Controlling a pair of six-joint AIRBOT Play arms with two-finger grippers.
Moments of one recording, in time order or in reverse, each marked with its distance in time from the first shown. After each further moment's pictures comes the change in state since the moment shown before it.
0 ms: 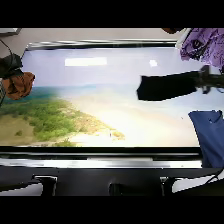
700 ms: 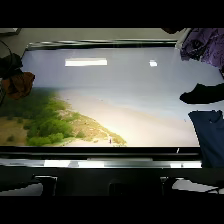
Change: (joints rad) left arm 0.000 0.000 0.000 0.000 0.000 -0.011; right arm -0.237 0.230 0.068 -0.348 -0.021 0.421
